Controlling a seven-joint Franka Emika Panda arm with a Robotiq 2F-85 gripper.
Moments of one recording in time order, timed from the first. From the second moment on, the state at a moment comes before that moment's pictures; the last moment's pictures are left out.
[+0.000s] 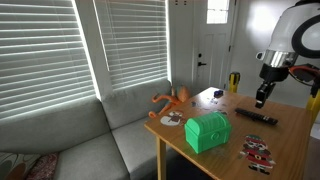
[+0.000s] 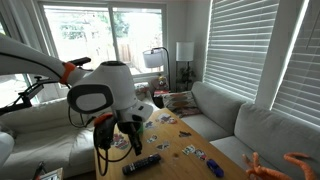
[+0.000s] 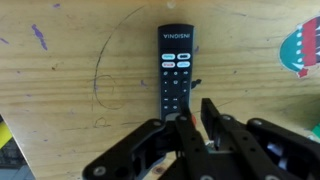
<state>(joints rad) -0.08 -0.37 -0.13 -2.54 -0.04 2.30 -0.10</state>
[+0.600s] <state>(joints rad) -0.09 -0.31 -0.15 -2.54 -0.04 2.37 -0.11</state>
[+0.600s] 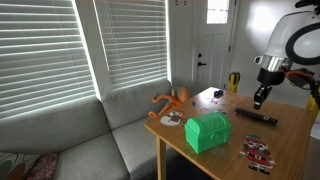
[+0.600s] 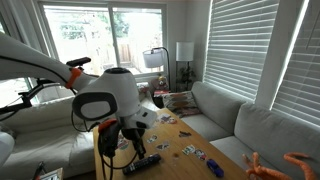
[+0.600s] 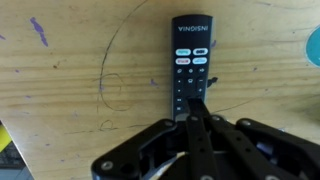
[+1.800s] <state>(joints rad) -0.09 -0.23 -0.15 -2.54 -0.04 2.49 -0.12</state>
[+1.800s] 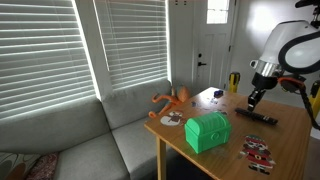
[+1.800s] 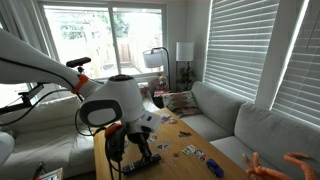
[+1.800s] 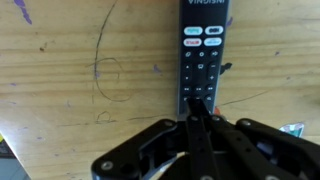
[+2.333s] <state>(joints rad) -0.09 -0.22 -0.15 -2.54 -0.02 2.51 -0.13</state>
